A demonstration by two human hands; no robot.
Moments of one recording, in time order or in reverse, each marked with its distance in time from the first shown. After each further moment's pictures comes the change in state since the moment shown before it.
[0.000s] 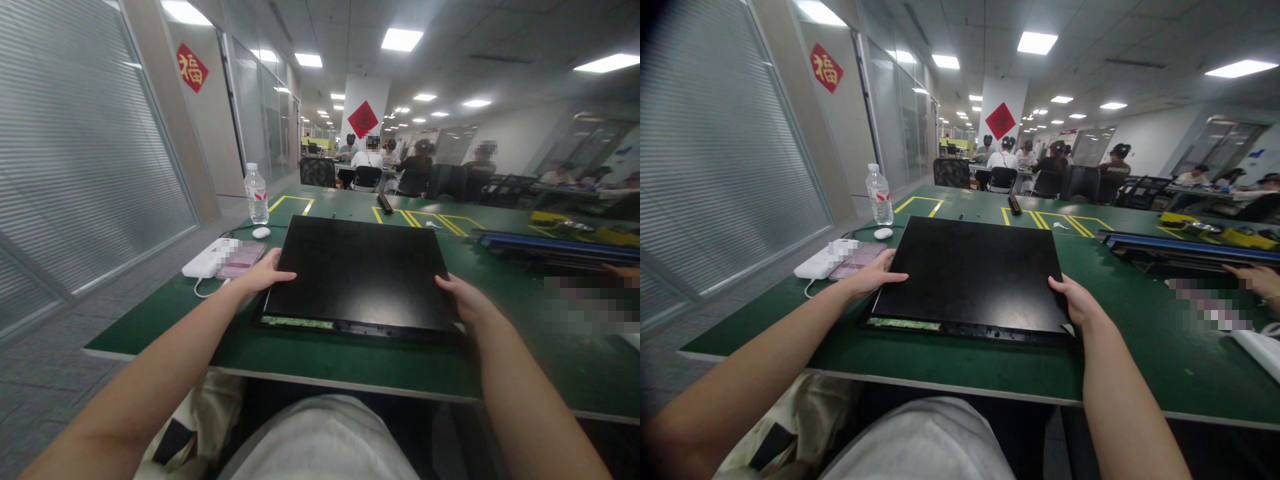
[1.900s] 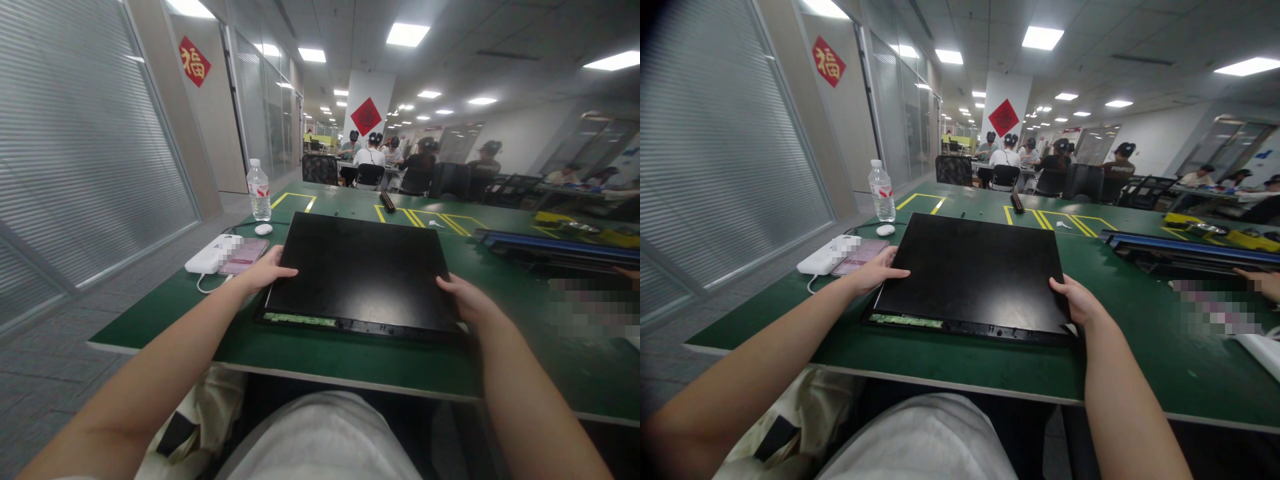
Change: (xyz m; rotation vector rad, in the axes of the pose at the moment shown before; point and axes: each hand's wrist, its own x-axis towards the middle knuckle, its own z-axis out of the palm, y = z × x) left_hand -0.001 0.002 0.004 -0.069 0.024 -0.002; right_hand 0.008 0.006 -0.008 -0.083 -0.071 -0.001
